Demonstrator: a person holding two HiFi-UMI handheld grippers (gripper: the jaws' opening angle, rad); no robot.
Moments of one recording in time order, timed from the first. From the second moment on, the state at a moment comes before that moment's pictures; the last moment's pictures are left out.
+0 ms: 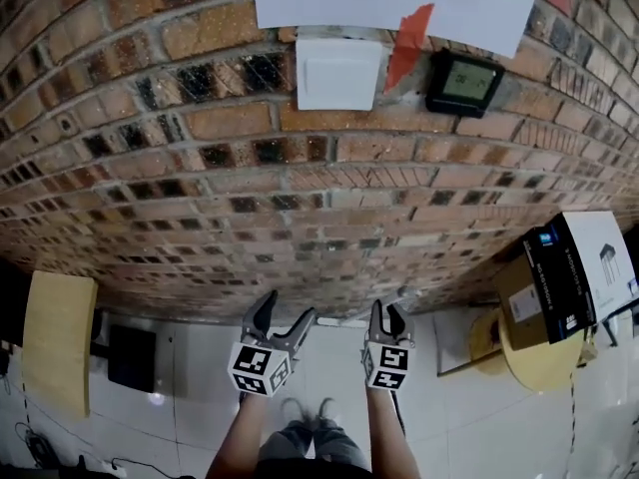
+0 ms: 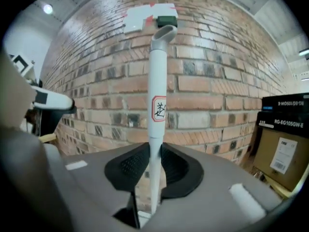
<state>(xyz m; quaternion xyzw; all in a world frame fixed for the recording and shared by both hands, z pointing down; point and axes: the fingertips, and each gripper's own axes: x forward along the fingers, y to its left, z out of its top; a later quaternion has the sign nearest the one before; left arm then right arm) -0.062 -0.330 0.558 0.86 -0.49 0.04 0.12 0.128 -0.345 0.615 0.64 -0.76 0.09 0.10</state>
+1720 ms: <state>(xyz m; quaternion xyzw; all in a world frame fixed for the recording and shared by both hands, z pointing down) -0.136 -0.293 0.330 0.81 -0.59 -0.02 -0.04 0.045 -0.287 0.317 0.56 -0.82 -0.06 -0.05</state>
